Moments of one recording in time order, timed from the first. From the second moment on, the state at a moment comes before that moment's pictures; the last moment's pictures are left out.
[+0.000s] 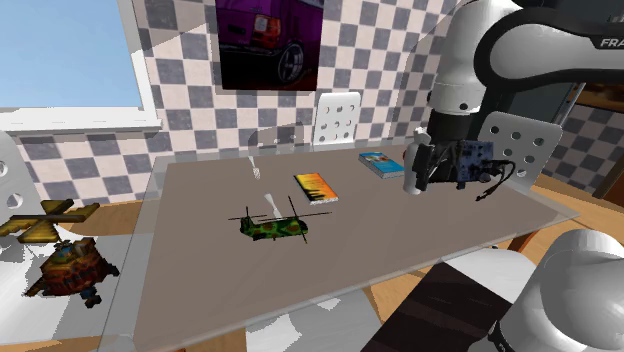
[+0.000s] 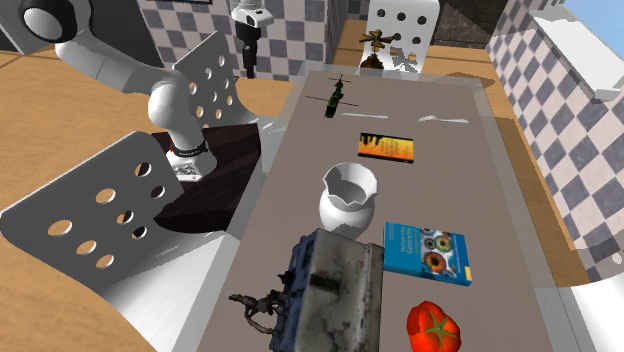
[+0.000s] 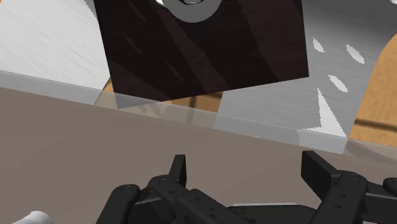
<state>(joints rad) 0.01 -0.81 0.05 -2.45 0.03 1.58 0.17</state>
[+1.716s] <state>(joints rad) -0.15 -0.17 -0.28 -1.97 -0.25 1.74 -0.28</state>
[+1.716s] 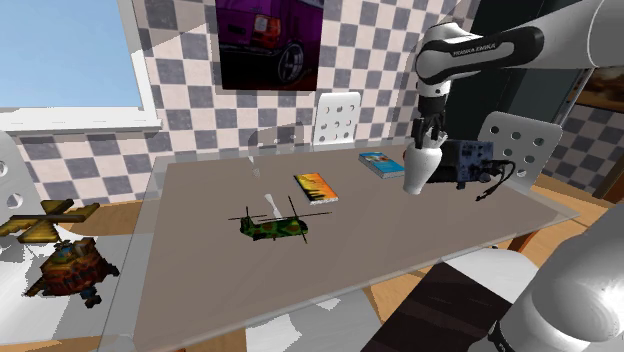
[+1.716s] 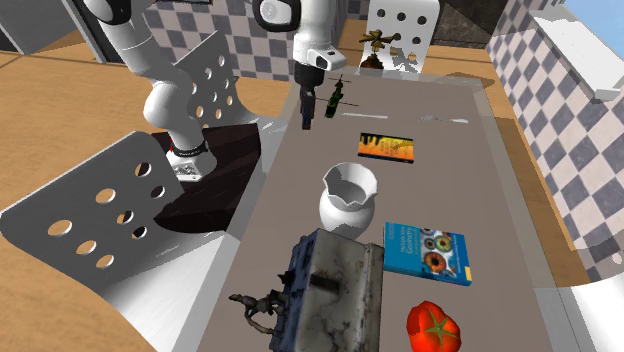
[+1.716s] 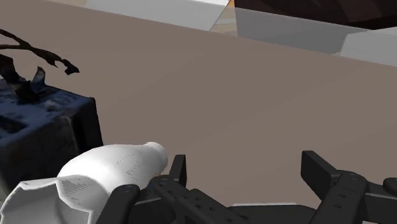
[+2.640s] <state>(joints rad) -0.28 0.35 -0.38 -1.34 -0.16 1.68 -0.55</state>
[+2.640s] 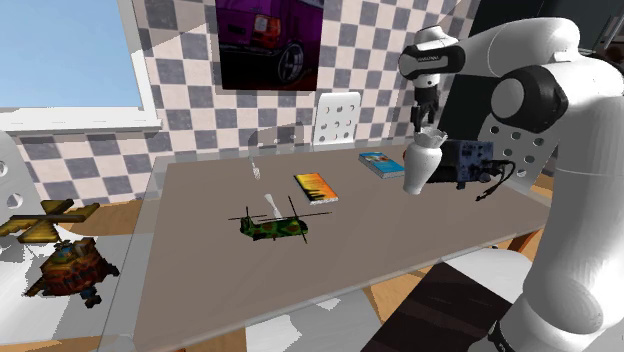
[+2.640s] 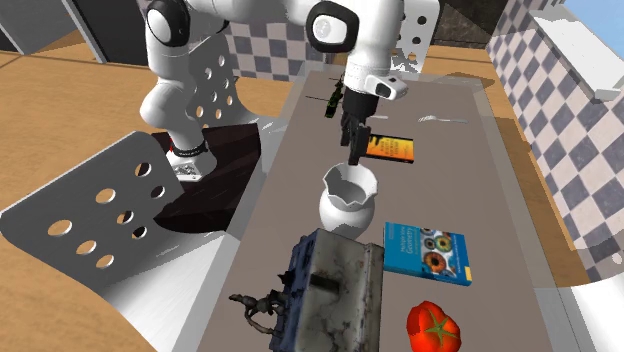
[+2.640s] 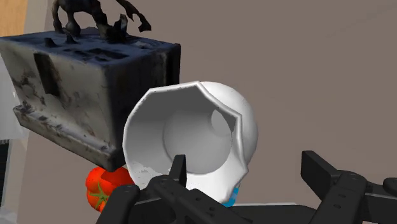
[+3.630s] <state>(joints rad) -0.28 0.37 -0.37 -1.42 -0.16 1.78 -0.53</state>
